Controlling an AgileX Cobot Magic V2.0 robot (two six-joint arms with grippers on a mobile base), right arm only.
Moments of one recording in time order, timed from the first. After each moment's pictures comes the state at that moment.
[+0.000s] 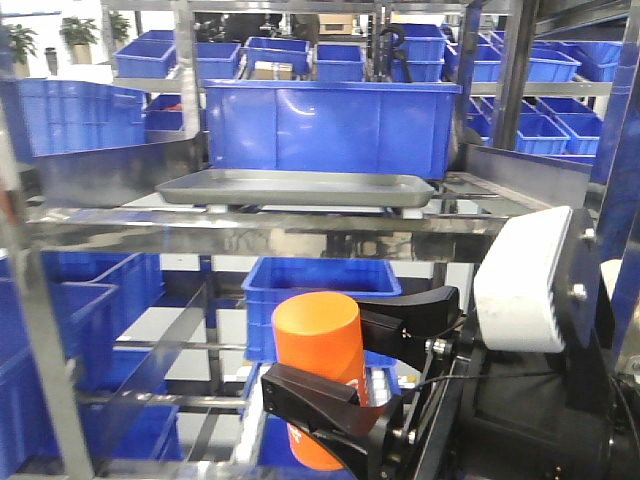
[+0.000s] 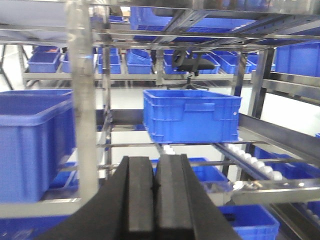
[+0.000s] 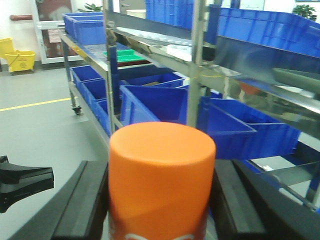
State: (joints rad) arm 0.65 1.06 -0.92 1.45 0.33 -1.49
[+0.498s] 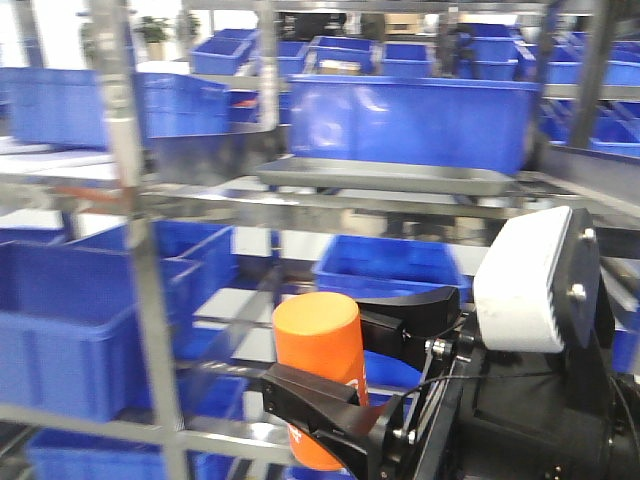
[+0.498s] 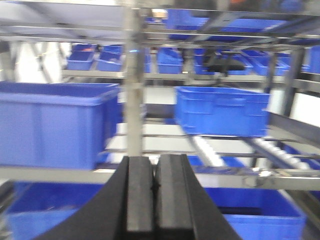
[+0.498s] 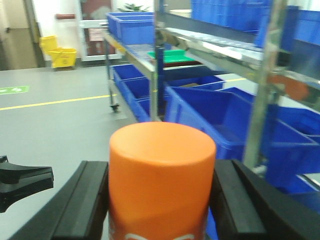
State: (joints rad) arm 0.65 1.06 -0.92 1.45 0.33 -1.49
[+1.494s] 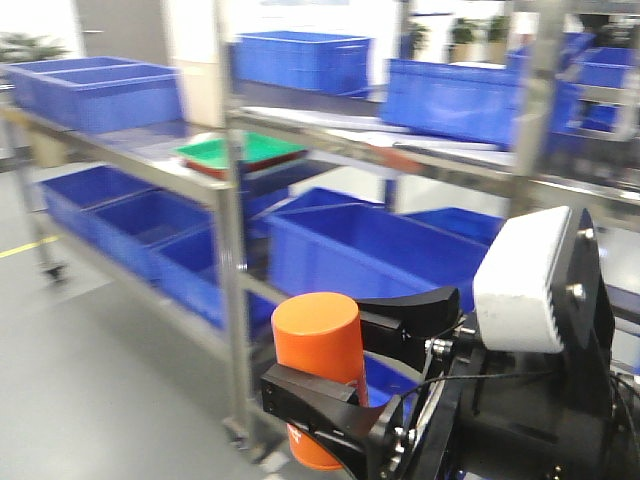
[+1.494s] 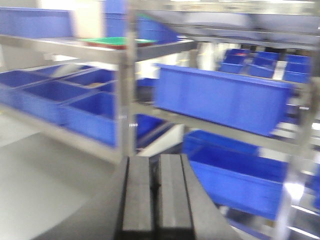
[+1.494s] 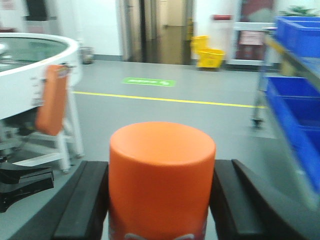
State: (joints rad) arm 0.65 1.06 -0.92 1.45 0.33 -1.49
